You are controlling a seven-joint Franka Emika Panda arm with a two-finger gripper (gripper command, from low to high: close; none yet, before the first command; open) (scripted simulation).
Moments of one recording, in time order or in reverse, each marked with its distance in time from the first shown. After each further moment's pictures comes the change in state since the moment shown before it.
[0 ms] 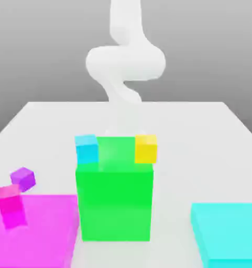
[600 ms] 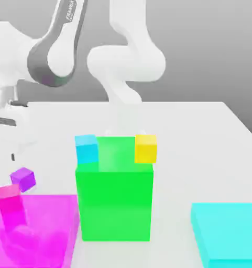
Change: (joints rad) arm -0.260 0.667 -0.515 -0.372 0.101 0.413 -0.402
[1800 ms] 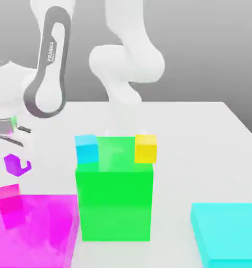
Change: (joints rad) arm -0.078 0.071 0.103 0.040 -0.040 -0.070 -0.035
